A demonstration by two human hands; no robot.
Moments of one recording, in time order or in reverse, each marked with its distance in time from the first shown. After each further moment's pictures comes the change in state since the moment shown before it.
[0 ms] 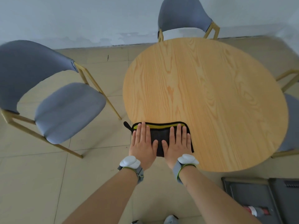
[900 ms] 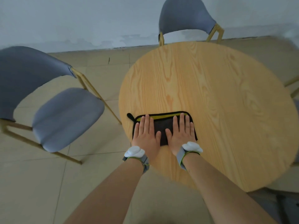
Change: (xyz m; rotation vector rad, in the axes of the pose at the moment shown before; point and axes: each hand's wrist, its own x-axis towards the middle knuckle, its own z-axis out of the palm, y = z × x) left_hand 0.087 0.020 -0.001 0.031 0.031 -0.056; right_hand 0.101 0.023 -0.013 -0.014 0.008 -0.005
